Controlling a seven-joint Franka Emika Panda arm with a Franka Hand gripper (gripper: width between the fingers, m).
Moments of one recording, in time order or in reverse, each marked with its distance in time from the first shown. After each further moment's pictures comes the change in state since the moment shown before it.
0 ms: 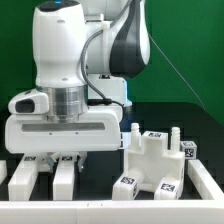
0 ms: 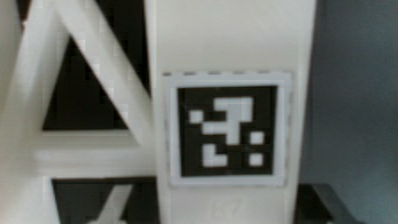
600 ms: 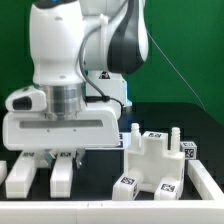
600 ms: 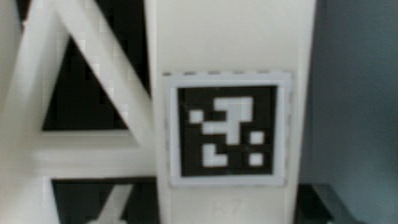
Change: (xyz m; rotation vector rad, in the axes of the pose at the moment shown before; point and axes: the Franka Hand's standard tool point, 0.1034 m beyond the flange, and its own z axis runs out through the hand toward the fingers) arm 0.002 0.008 -0.043 0.016 -0.060 0.059
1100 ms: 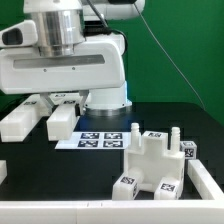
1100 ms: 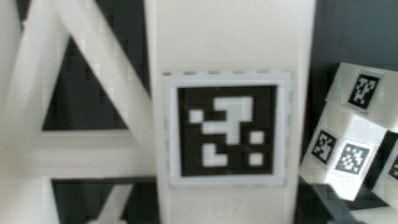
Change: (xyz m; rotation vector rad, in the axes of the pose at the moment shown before) arm 0.014 -0.016 -0.069 0.061 0.004 0.052
